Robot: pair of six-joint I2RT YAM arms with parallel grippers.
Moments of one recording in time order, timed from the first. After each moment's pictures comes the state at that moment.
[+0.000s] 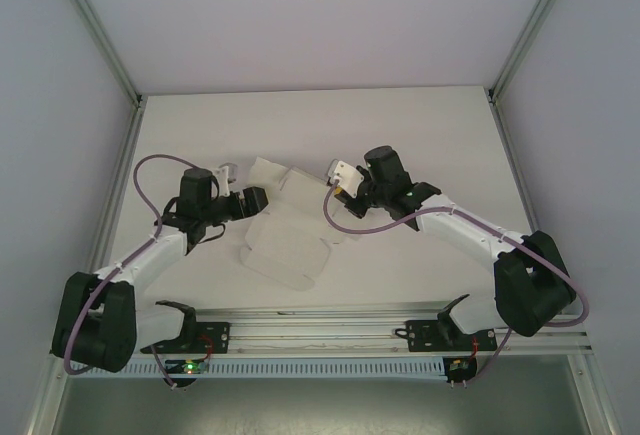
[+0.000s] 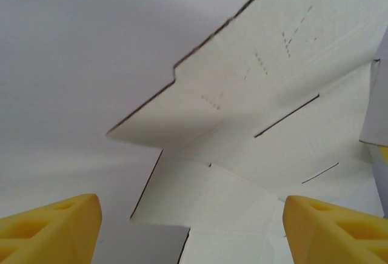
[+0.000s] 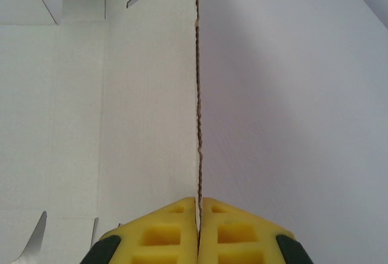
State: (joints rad) left arm -0.17 1.21 0.56 -0.01 0.57 -0.53; right arm 0.56 1.40 0.89 -0.20 -0.29 -0.52
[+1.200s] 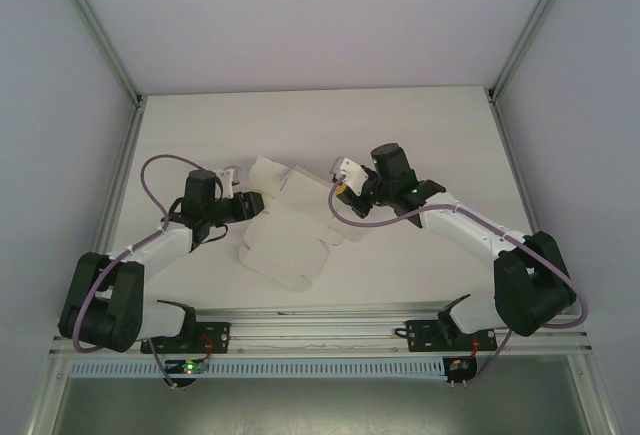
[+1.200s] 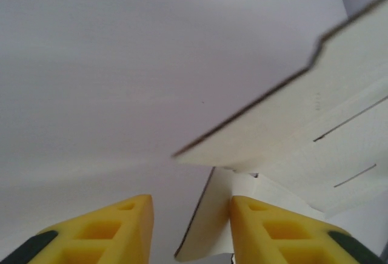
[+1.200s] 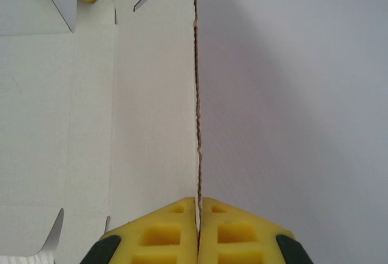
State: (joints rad) left arm -0.16 1.31 0.54 0.09 0.59 -0.48; right arm 0.51 1.40 0.89 -0.21 -0.40 -0.48
